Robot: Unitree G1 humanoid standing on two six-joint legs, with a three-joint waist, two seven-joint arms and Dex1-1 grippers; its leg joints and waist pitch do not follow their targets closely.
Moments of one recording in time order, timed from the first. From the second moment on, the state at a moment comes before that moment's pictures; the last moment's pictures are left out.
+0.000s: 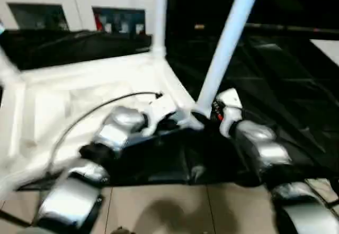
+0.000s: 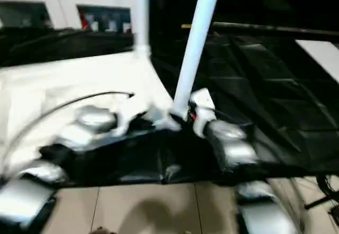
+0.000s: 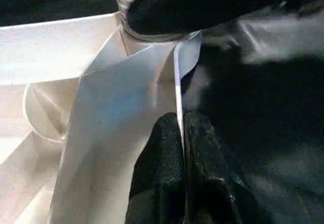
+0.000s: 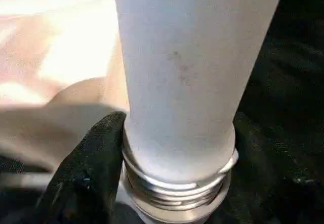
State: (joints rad) left arm -0.79 0.11 -0.28 0.86 0.14 0.16 -0.74; right arm -0.67 -0.11 0.00 0.89 0.16 0.04 0.32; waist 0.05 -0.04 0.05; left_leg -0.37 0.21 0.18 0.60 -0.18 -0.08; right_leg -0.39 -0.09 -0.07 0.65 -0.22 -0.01
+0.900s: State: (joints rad) left arm -0.68 0.33 -0.30 0.69 0.07 -0.02 -1.19; right arm -0.51 -0.31 0.11 0.68 0.19 0.01 0.95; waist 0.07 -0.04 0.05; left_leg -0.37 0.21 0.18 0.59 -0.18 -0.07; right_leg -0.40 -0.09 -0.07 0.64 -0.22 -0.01
